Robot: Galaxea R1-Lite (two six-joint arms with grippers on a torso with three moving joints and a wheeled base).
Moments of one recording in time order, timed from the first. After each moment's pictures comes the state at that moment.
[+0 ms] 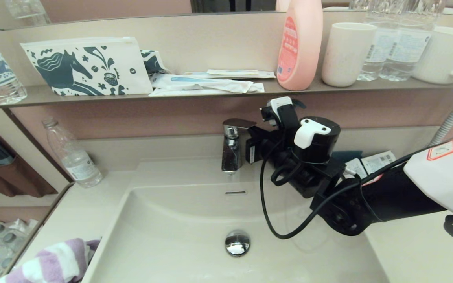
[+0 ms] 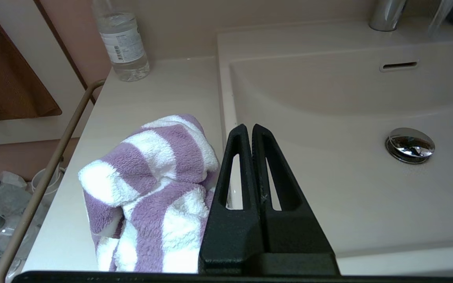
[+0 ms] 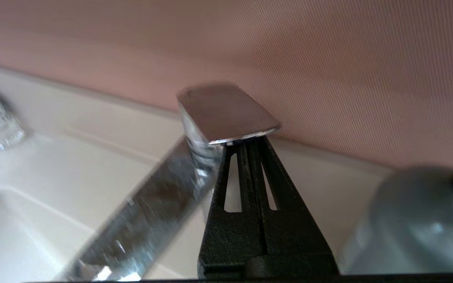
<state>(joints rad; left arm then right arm) 0.01 0.00 0.00 -0.03 -0.01 0.08 0.69 2.10 -1.23 -1.02 -0.20 -0.05</state>
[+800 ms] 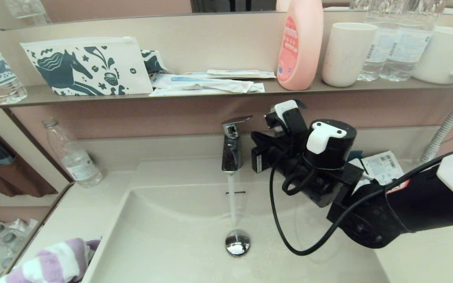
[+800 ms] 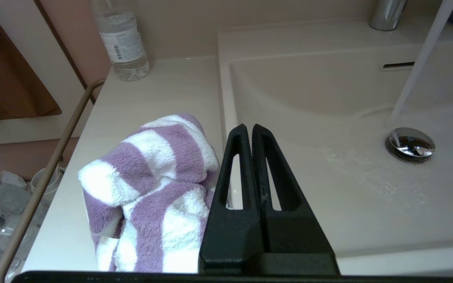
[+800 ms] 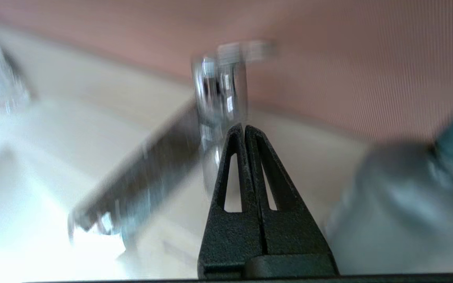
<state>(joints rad) 0.01 0.00 0.00 -0.03 -0.01 0.08 0.70 2.01 -1.09 -1.00 -0.17 -0.10</state>
